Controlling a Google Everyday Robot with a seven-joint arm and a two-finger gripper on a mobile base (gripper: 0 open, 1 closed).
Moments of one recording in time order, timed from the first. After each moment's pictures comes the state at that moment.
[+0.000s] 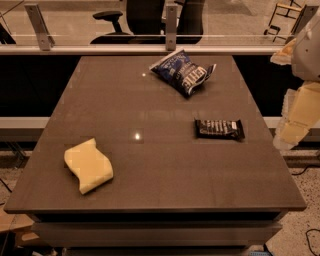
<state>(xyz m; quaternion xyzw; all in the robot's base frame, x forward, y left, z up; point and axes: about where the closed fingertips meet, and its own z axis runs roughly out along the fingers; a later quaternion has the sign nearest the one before) 0.438 -0.217 0.976 -0.60 0.78 -0.03 0.16</state>
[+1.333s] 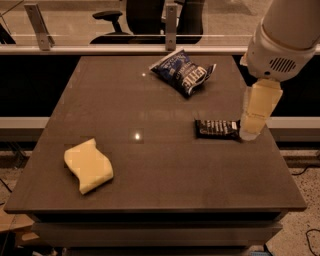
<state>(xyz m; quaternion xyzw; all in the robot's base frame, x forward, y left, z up) 0.478 -0.184 0.950 -0.61 0.78 -0.05 0.12</state>
